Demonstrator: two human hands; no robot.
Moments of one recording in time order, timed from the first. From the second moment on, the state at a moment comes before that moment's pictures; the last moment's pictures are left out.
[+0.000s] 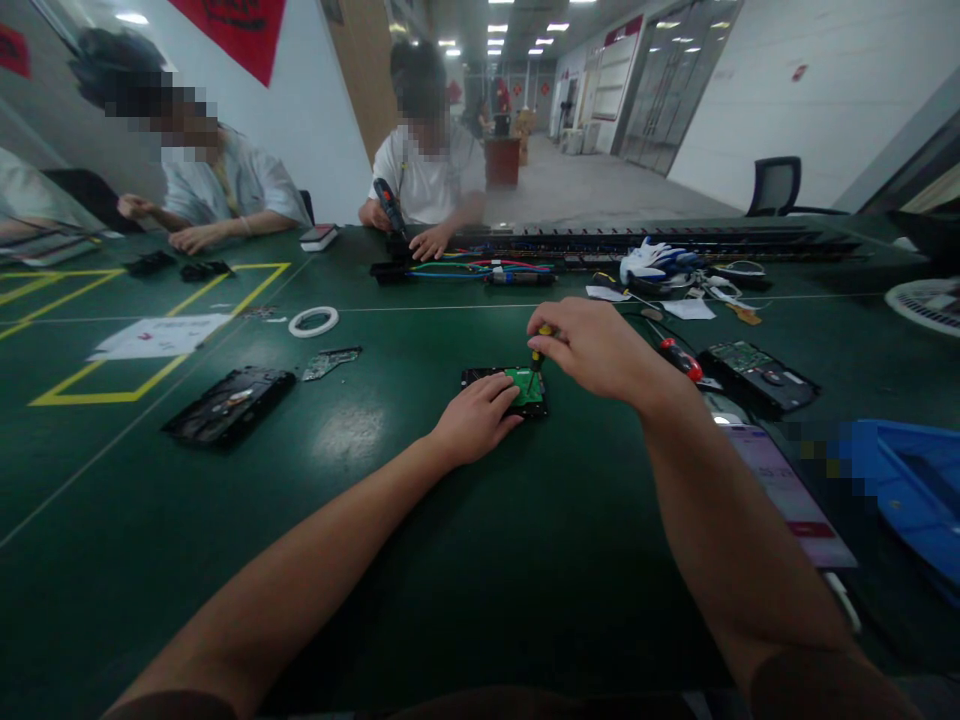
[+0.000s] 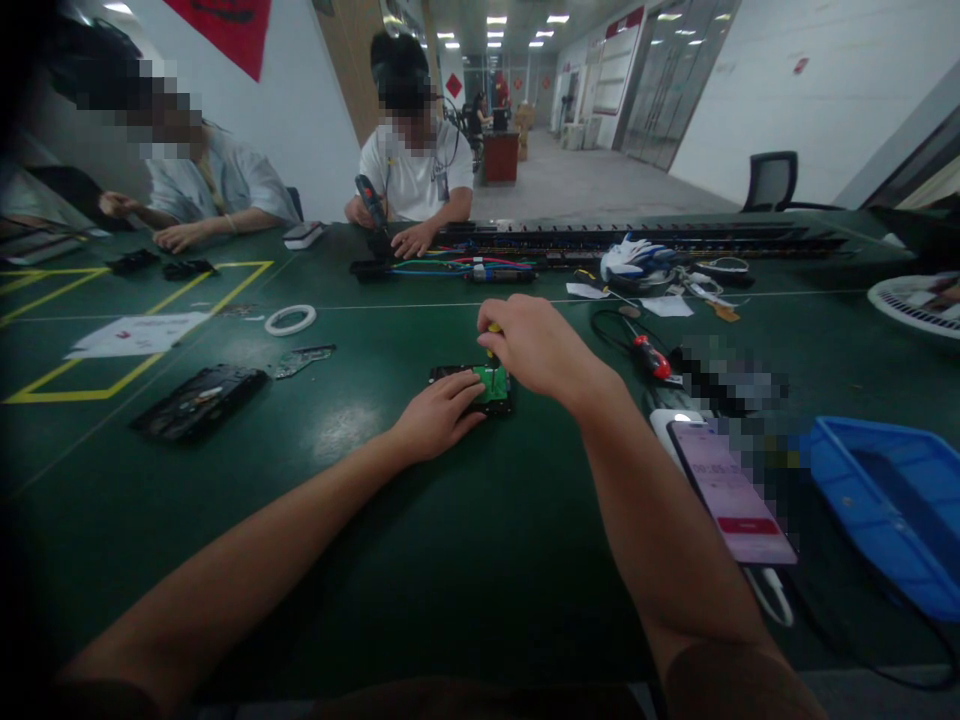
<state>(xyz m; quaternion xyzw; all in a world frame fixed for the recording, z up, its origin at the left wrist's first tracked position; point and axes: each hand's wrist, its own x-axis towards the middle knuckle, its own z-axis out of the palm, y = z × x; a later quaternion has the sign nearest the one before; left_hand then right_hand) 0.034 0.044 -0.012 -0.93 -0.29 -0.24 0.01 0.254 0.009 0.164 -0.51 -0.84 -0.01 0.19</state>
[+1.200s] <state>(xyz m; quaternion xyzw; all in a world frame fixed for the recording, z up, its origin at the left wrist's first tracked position) 0.036 0.042 -0.009 -0.93 -0.30 -0.23 0.01 0.251 0.004 0.169 -0.52 -0.84 -0.02 0.13</state>
